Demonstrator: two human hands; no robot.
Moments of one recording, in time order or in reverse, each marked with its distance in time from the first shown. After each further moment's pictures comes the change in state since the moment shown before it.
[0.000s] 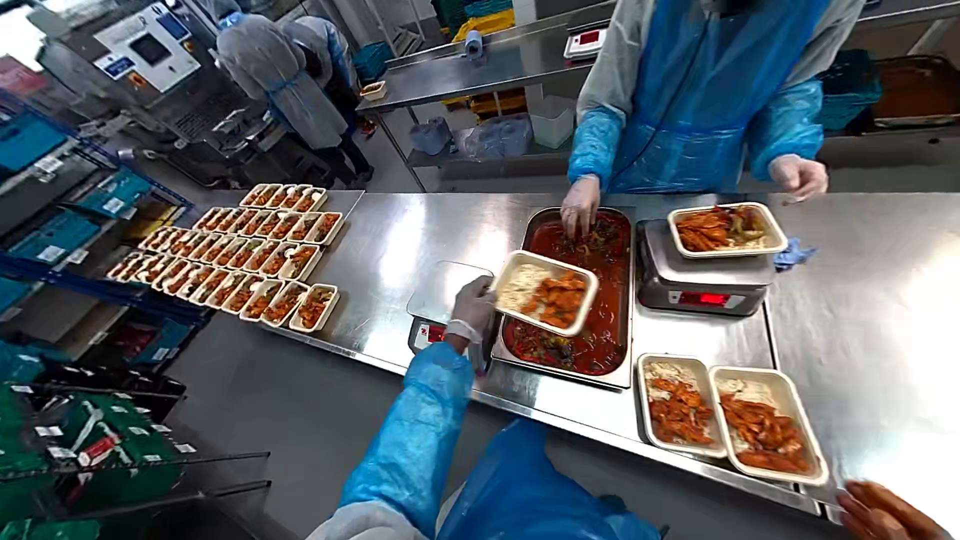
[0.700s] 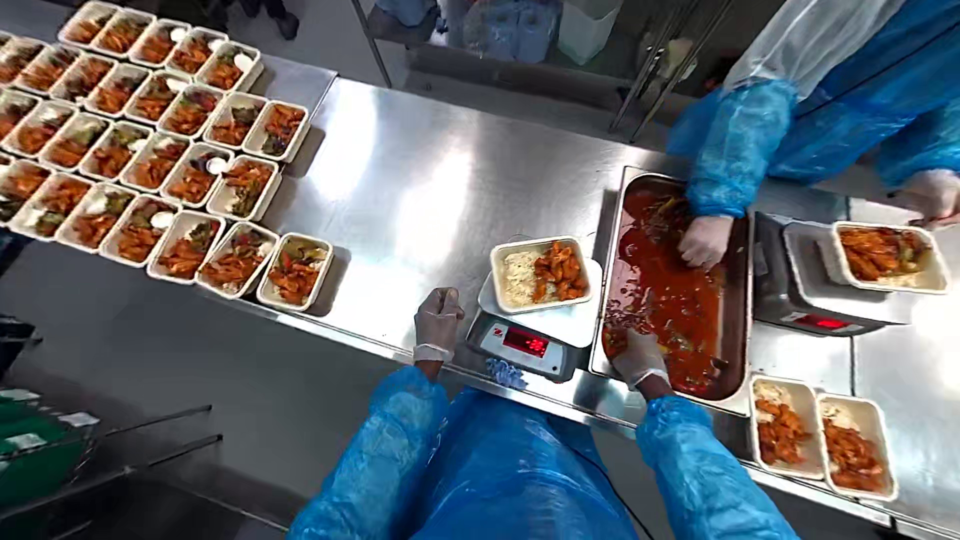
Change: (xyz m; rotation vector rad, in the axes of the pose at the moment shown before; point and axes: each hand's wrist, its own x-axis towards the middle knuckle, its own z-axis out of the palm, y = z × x) left_hand 0.064 -0.273 -0.212 -0.245 0.088 -0.235; right_hand 0.086 0.045 0.538 -1.434 -0.420 0.237
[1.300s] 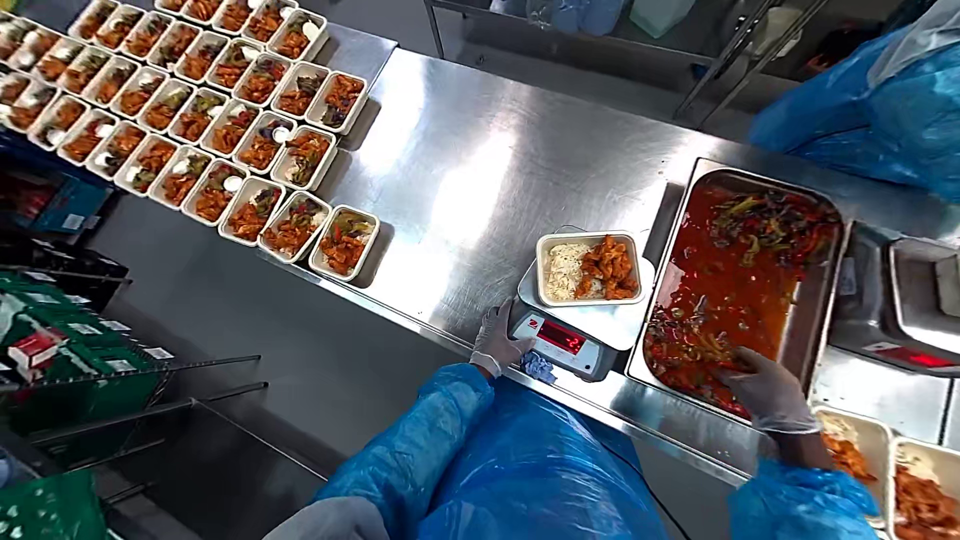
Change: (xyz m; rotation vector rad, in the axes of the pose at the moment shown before) left_hand -0.021 -0.026 0.039 0.445 -0.278 -0.100; right_hand -0.023 0.066 -0.076 0.292 0.097 -0.095
